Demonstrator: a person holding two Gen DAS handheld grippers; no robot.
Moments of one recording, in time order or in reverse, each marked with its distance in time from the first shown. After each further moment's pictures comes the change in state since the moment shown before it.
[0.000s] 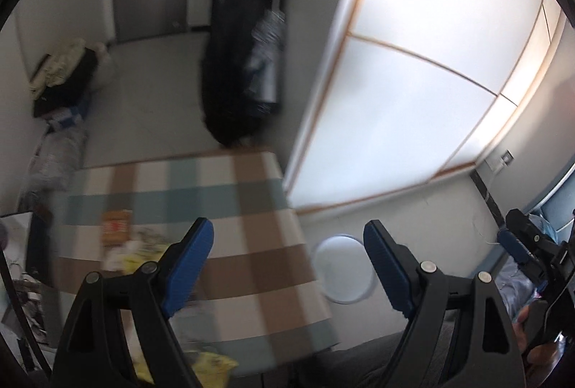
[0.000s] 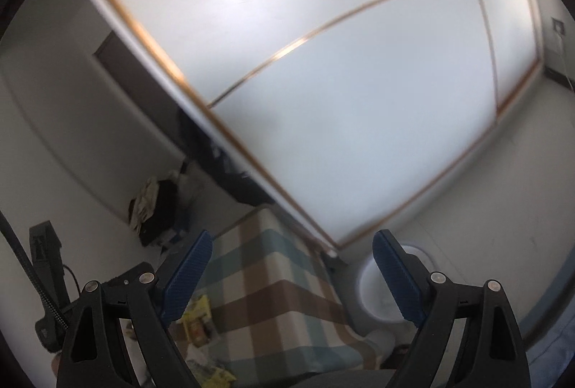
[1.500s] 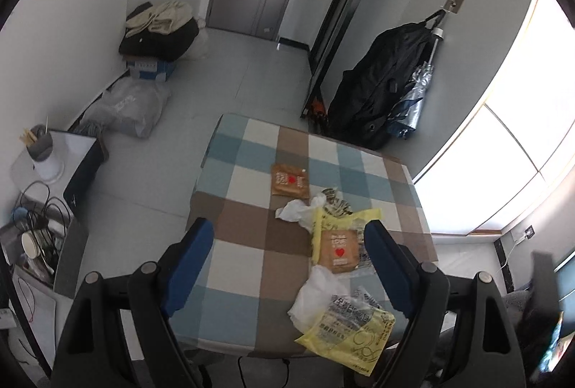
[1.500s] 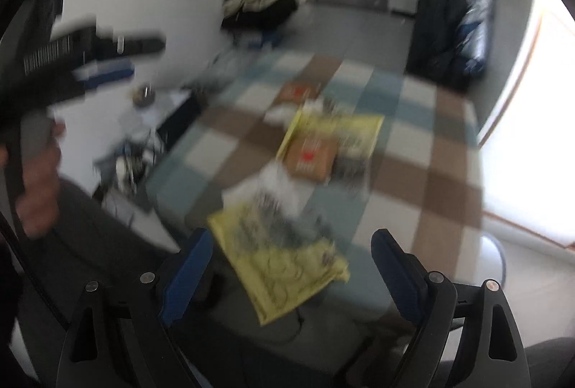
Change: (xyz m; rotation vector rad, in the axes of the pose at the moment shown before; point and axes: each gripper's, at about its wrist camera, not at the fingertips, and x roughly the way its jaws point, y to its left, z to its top) left arm -0.047 0.210 -0.108 -0.303 -0.130 0.096; right arm 0.111 0.212 -0.252 -0.830 0.506 0.114
